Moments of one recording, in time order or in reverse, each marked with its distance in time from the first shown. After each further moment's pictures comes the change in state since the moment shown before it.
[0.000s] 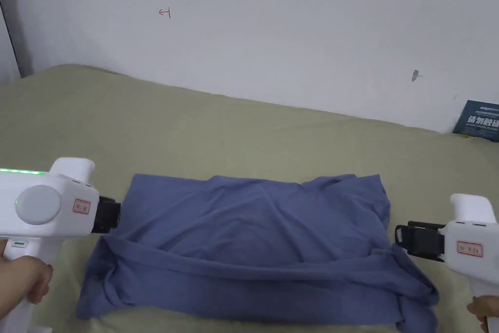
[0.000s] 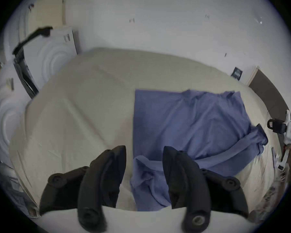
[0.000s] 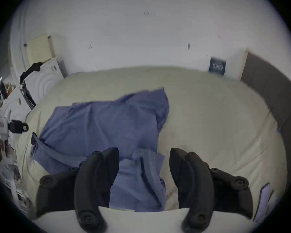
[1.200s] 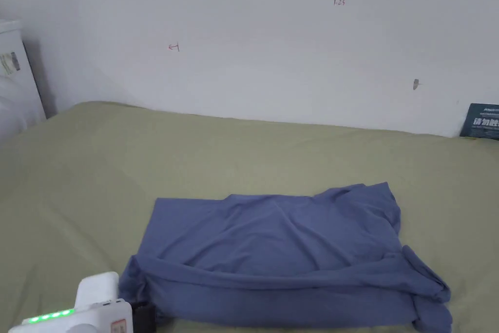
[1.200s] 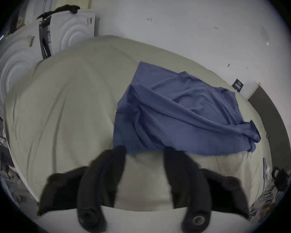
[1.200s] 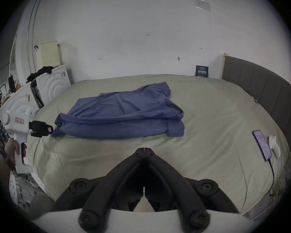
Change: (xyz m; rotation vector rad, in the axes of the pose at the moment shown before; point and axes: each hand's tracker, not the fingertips) left arm 0.010 -0.115 -0.008 -0.088 -0.028 0.229; right arm -0.097 -0.148 0.148 0.072 -0.060 -0.098
